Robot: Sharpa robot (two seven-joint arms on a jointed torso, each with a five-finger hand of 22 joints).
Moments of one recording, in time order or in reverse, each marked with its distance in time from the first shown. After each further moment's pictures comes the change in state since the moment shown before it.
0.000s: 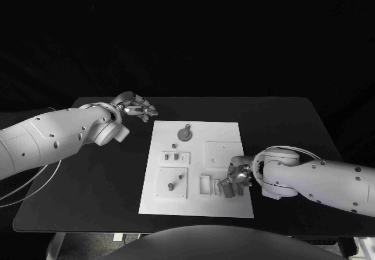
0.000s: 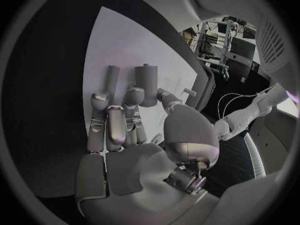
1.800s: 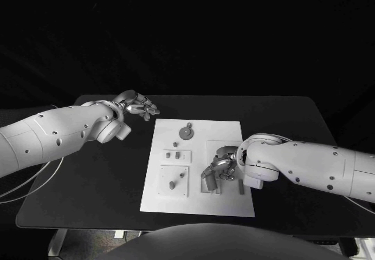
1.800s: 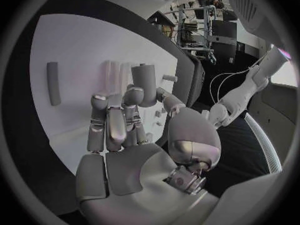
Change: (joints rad) left arm 0.000 0.002 0.000 0.001 -0.009 0.002 -0.018; left_hand 0.000 0.000 0.002 0.008 0.000 0.000 0.000 0.000 -0.001 0.000 0.000 0.000 0.000 0.000 0.000 0.000 0.003 -0.007 0.000 0.000 0.000 0.002; right arm 0.066 0.150 -0.009 -0.077 0.278 0.016 -0.031; right_hand -0.111 -0.049 0.254 -0.157 -0.142 -0.009 0.002 -0.013 0.014 -0.016 0.002 0.004 -0.014 -0.014 -0.001 -0.012 -0.021 0.000 -0.002 0.002 0.000 0.000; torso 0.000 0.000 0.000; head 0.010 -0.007
